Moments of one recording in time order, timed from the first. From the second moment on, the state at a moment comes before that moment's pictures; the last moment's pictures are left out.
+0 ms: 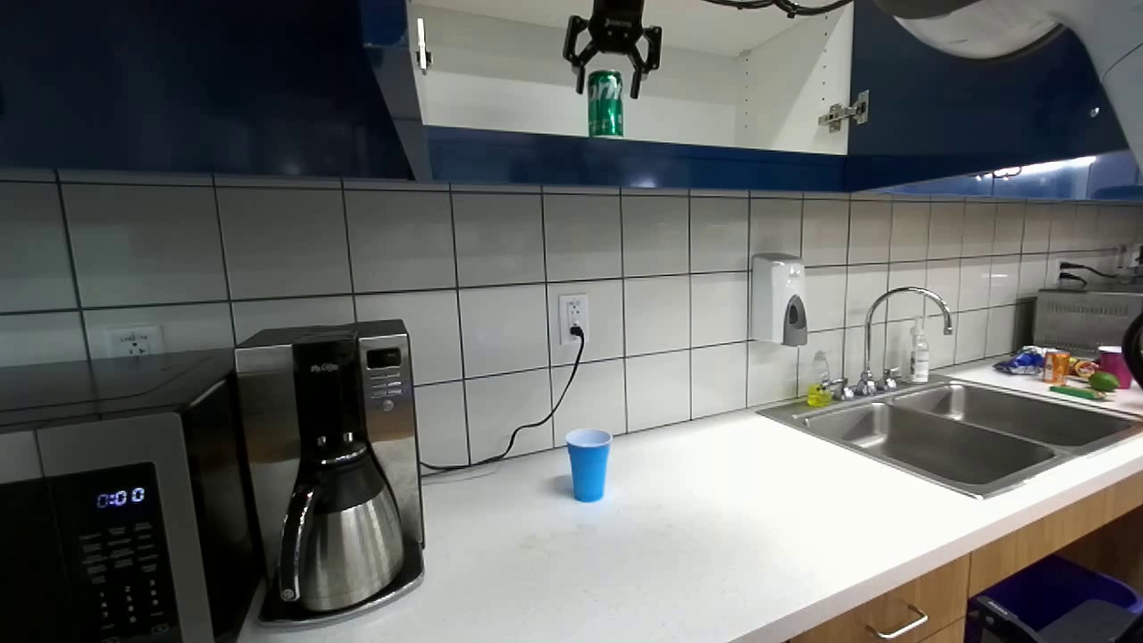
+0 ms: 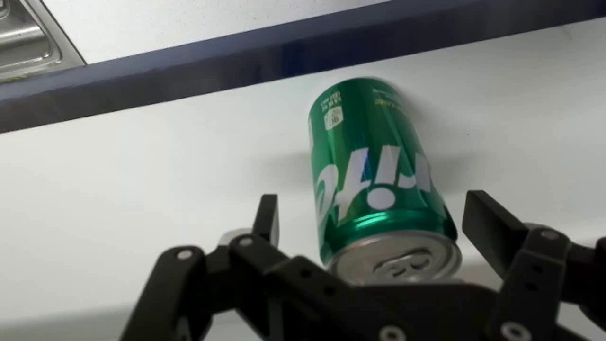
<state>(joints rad) 0.13 0.34 0.09 -0.74 -0.18 1.54 0.30</state>
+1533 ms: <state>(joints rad) 0.11 -0.06 0.07 -1.23 -0.06 1.51 0.25</state>
